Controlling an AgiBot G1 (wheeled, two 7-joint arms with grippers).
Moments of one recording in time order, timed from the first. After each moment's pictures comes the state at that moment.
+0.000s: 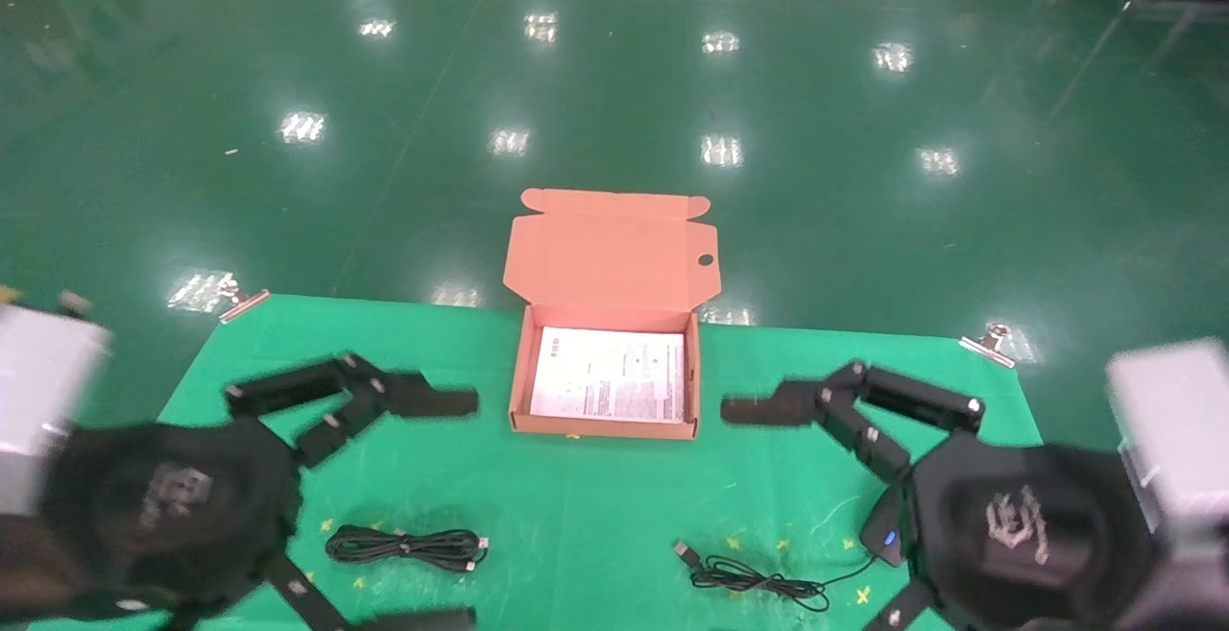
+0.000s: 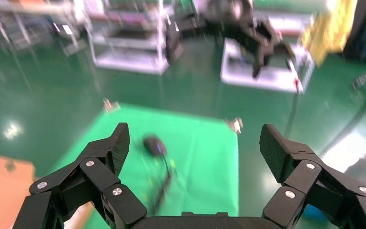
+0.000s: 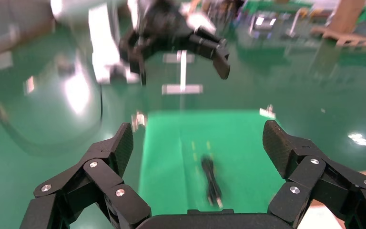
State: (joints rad) left arm -1.14 0.63 0.34 -1.29 0.84 1.52 -0.21; right arm 1.15 -0.60 -0.33 1.31 -0.87 -1.53 0.12
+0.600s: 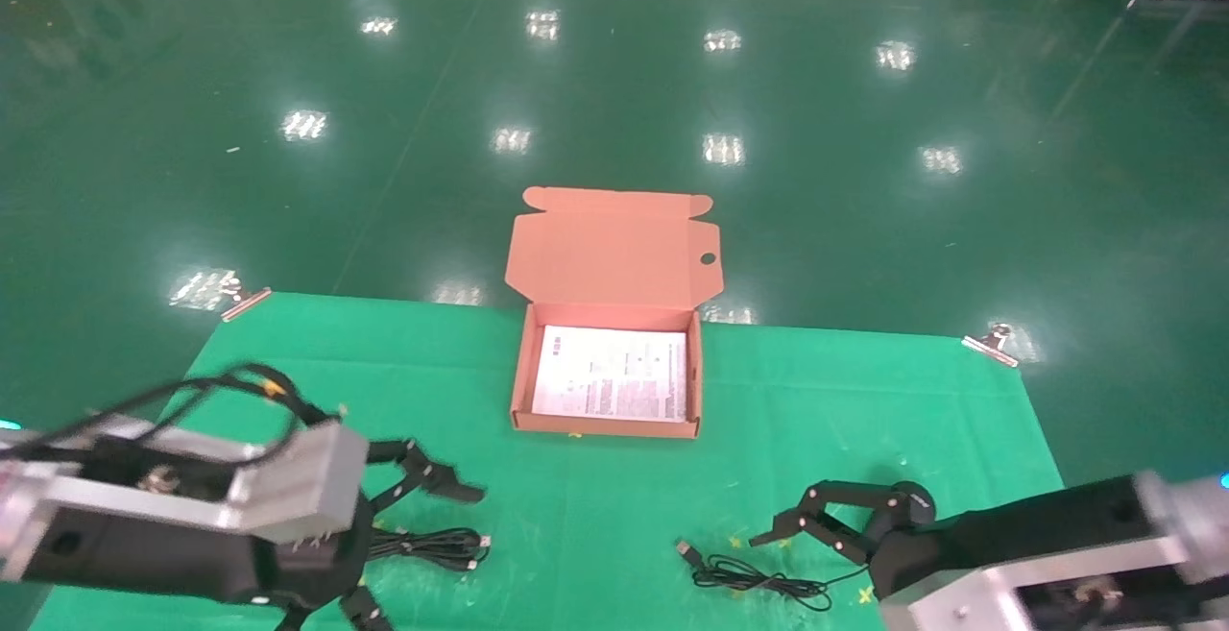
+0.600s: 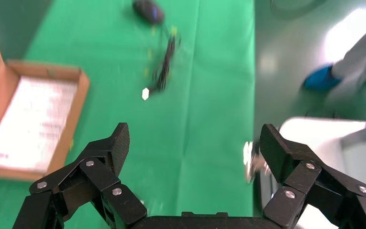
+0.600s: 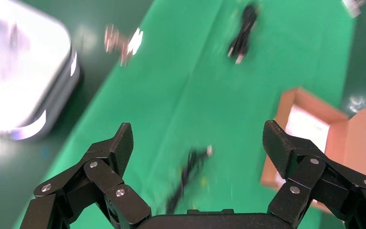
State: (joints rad) left arm -1.41 0.73 0.61 -1.27 1.31 1.57 -0.28; right arm 1.44 -0.65 -0.66 1.35 -1.36 -1.56 -0.18
